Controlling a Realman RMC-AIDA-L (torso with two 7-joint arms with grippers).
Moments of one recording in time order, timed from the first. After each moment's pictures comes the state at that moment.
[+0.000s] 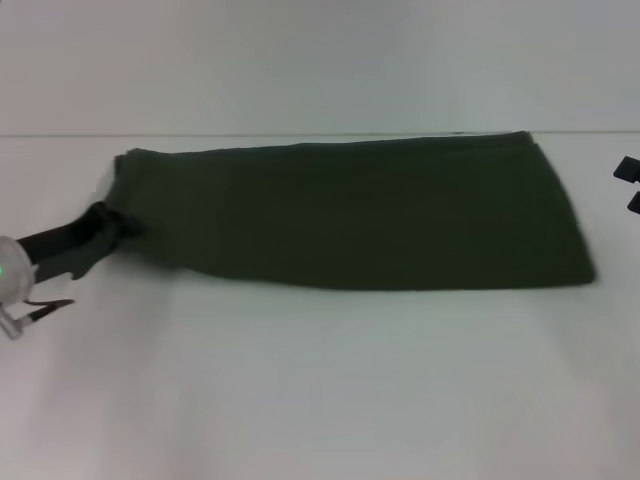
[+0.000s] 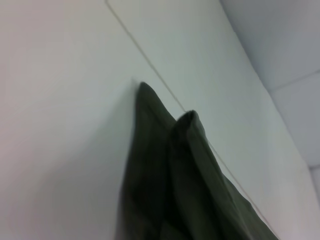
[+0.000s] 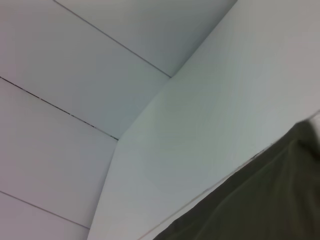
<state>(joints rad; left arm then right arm) -0.56 -2.04 0.62 0.47 1.92 0.93 -2.37 0.46 1.97 -0.49 -0.61 -1.87 -1.32 2.22</state>
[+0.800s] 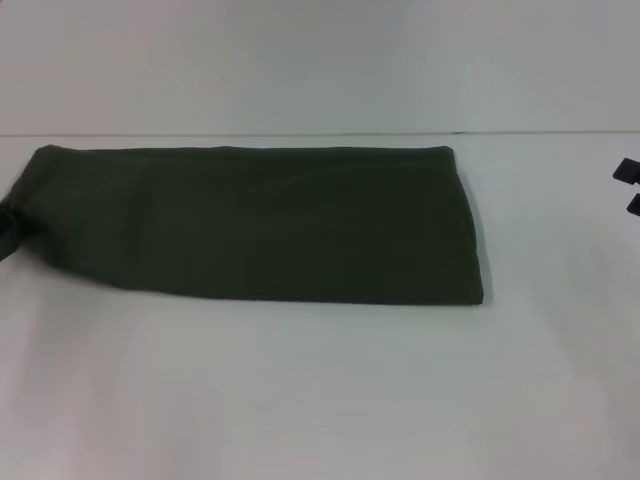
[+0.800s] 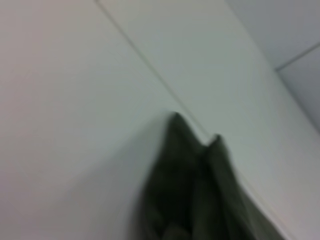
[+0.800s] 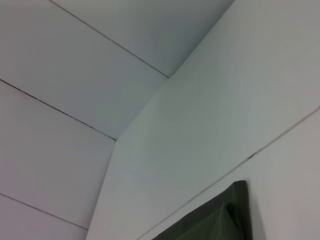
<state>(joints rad) -0.49 -2.00 0.61 0.55 1.94 0.81 -2.38 0.46 1.97 -0.49 -0.60 -1.87 -1.31 2.22</state>
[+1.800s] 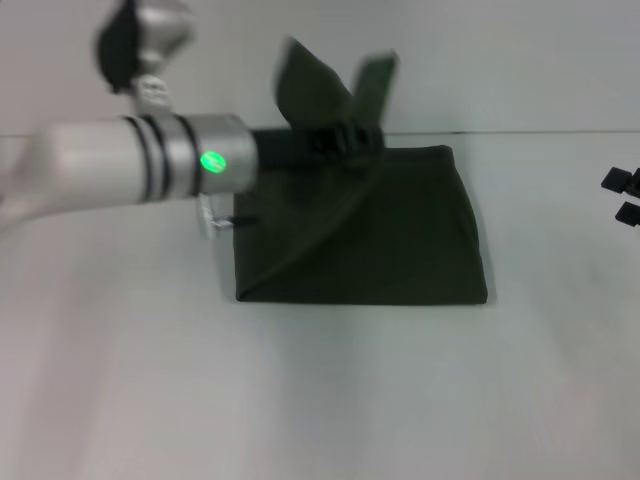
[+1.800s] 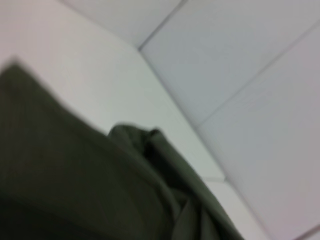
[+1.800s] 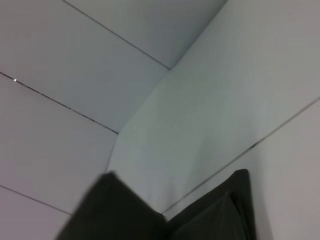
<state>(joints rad) -0.78 -2.17 1.05 0.75 1.88 0.99 -2.37 0.47 1.97 -0.49 -0.57 -1.87 -1.31 2.19</state>
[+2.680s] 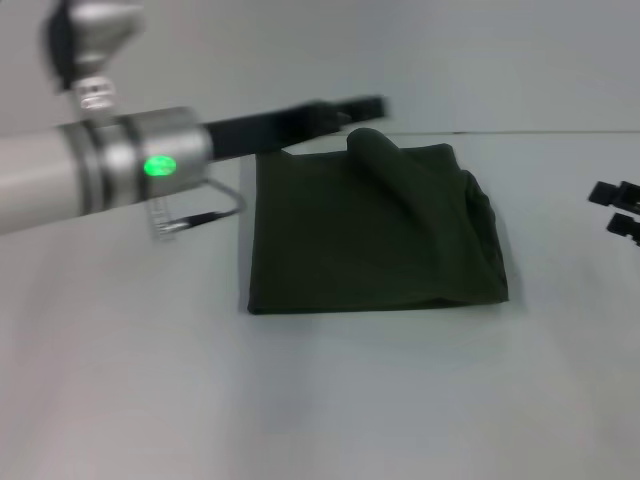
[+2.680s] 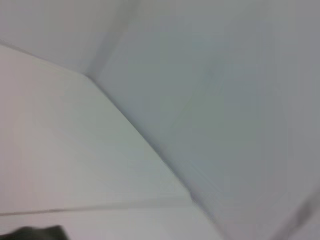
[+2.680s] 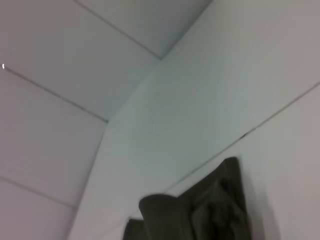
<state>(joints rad) -0.59 -2.16 1.12 0.96 1.71 1.06 -2.30 0.49 1.95 -0.53 -0.56 -1.91 -1.29 2.20</state>
